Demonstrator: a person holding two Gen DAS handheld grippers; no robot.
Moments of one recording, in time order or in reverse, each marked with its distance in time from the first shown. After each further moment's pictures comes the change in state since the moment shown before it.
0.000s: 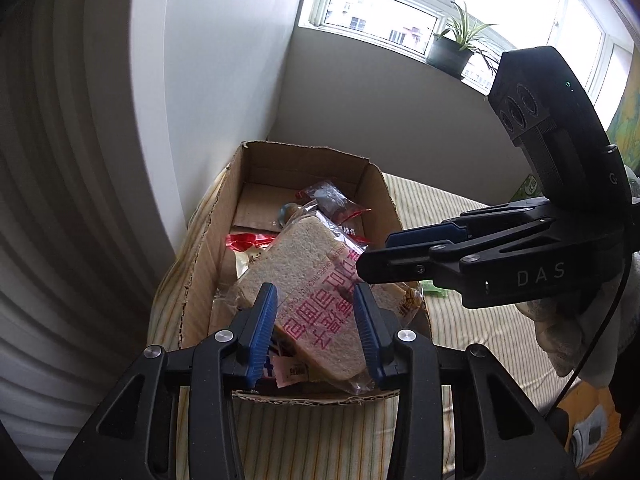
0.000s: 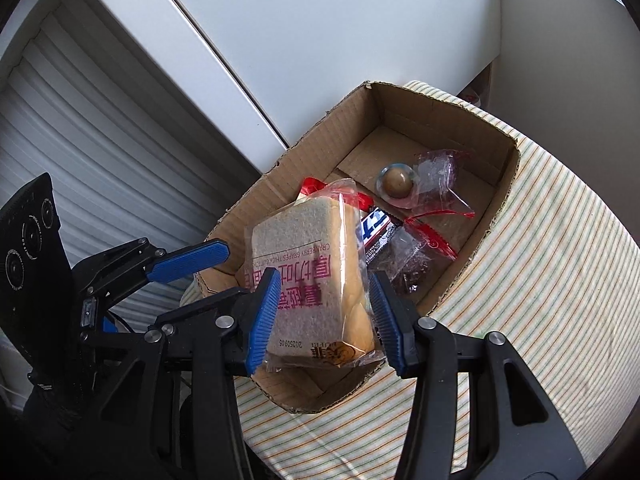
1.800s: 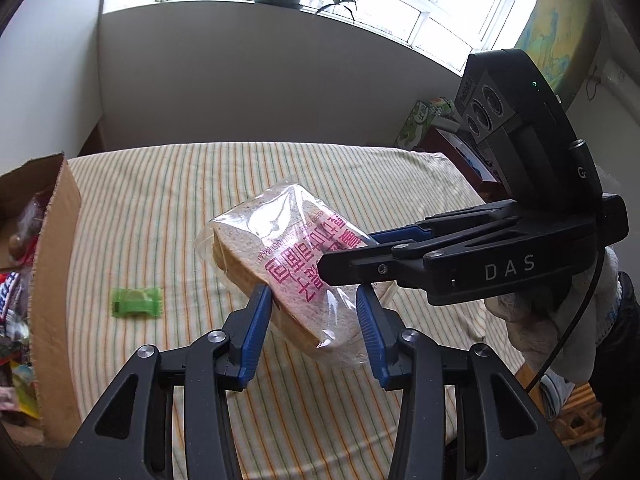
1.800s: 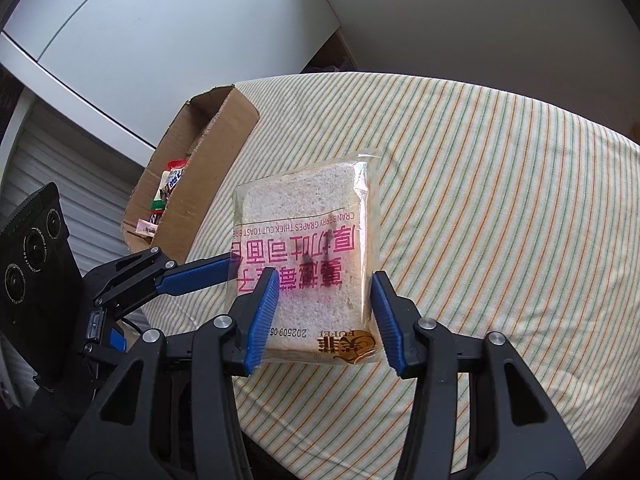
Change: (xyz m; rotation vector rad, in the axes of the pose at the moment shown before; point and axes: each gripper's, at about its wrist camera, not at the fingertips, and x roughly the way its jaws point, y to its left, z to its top) left arm 0.078 -0.230 -0.012 0.242 0.139 -0.300; right arm -0.138 -0.183 -0.159 0.319 -0.084 -0.048
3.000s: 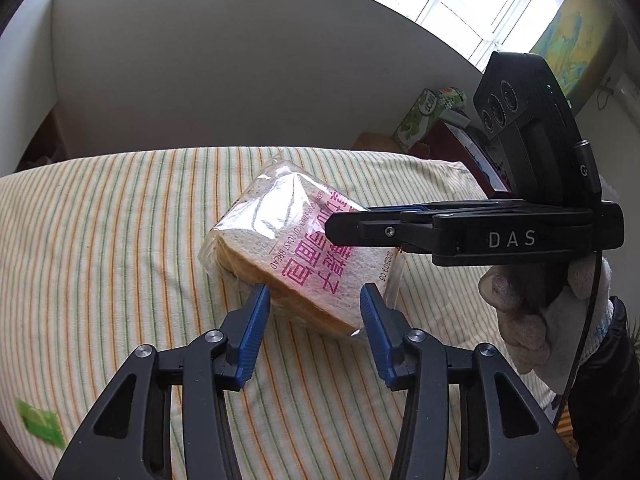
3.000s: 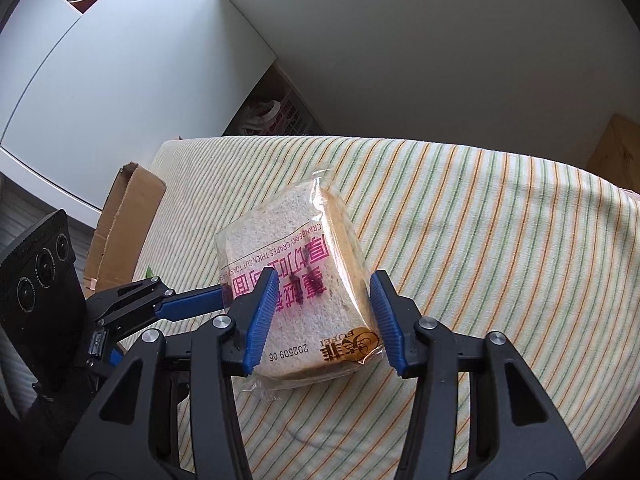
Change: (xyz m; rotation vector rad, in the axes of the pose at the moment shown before) left arm 0.118 -0.020 0.064 -0.046 0.088 -0.055; right arm -0.012 -0.150 0.048 0.084 -0.064 -0.022
